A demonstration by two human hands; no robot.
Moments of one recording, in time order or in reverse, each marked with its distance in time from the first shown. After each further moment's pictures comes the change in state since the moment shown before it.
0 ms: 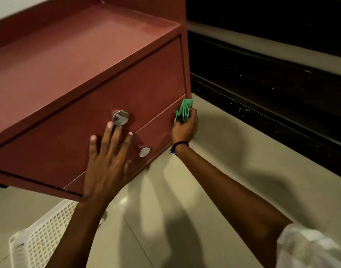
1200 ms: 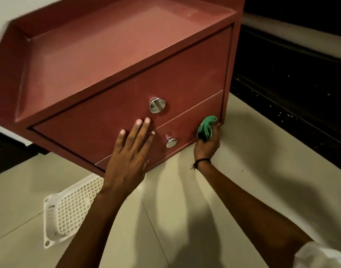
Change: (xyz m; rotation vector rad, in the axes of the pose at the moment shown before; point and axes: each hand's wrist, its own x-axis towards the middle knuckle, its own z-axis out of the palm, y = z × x) left_hand -0.030 -0.009 -0.003 0.097 -0.112 0.006; right_hand -0.034 0.079 0.005 0.054 -0.096 -0.046
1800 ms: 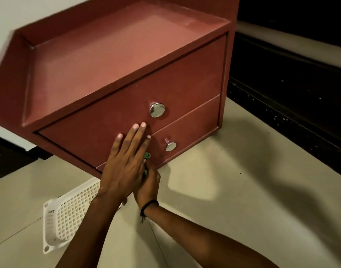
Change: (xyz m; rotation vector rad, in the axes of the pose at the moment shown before) left_hand -0.006 -0.010 0.000 -0.039 0.043 -0.024; right_hand -0.199 -0.075 0.028 0.512 -0.366 0.545
